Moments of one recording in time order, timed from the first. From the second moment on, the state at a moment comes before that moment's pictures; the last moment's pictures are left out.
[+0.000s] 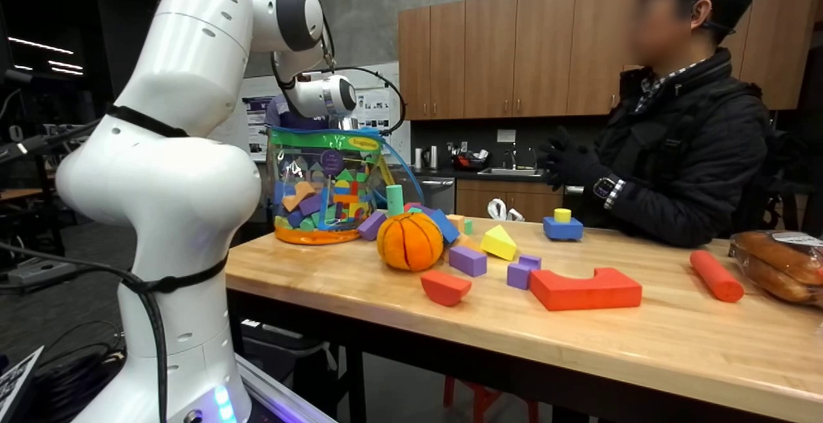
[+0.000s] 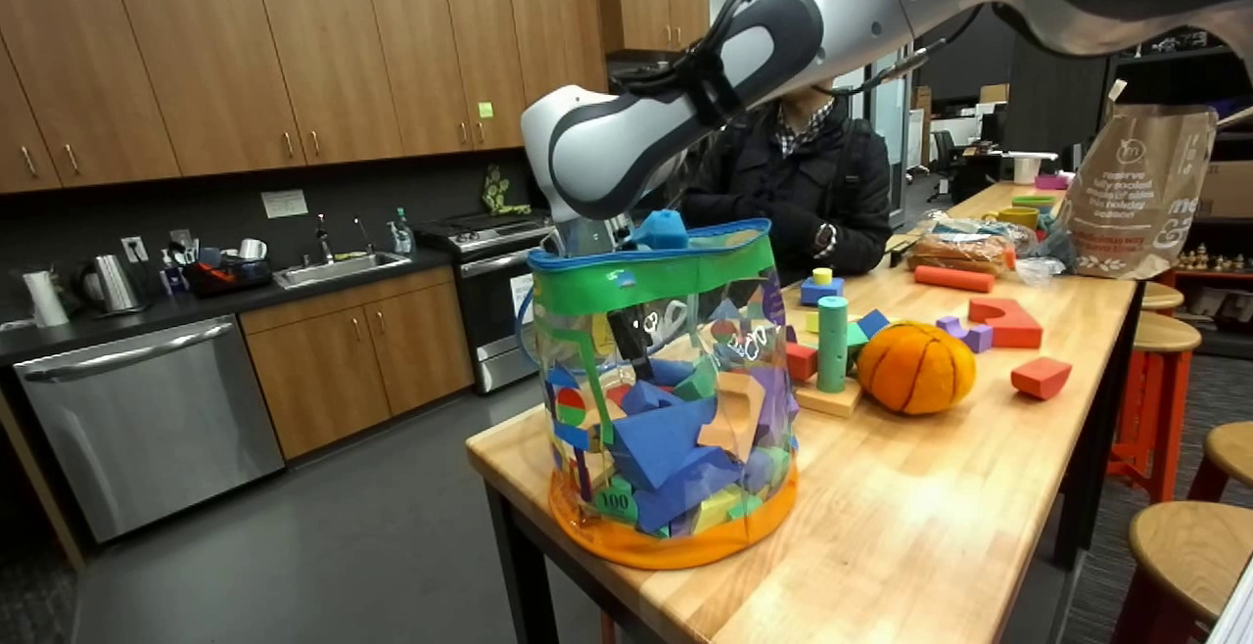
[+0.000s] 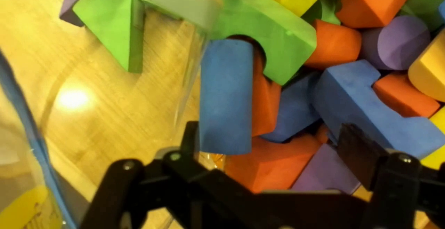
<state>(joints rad) 0.25 0.43 0.22 -1.58 -0.26 1.82 -0.42</state>
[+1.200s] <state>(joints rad) 0.28 0.50 0.23 -1.49 -0.30 1.70 -0.40</state>
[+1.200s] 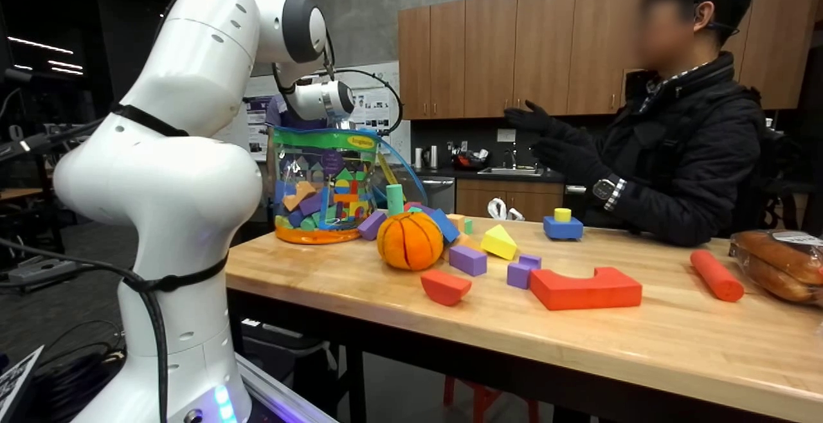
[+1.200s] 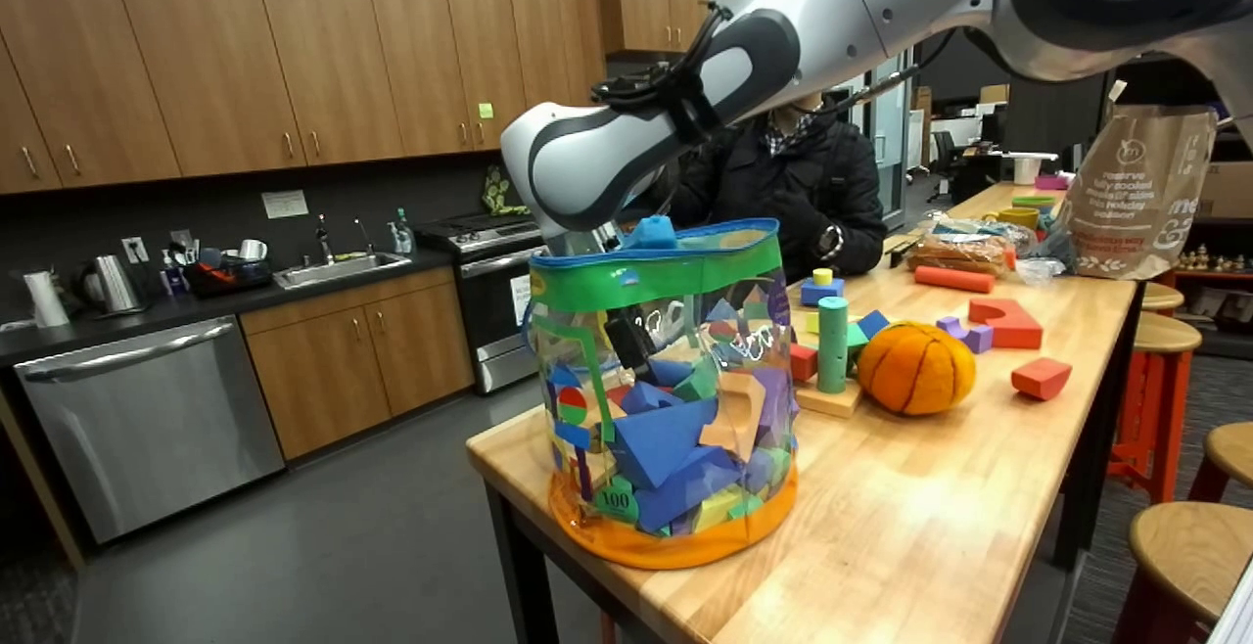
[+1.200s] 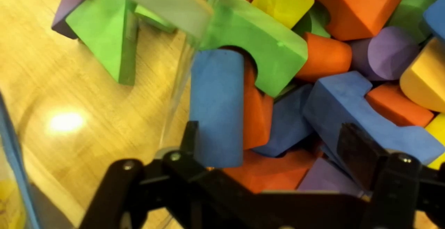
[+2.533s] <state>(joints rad) 0.28 0.60 0.19 -1.40 -0.30 1.74 -0.36</state>
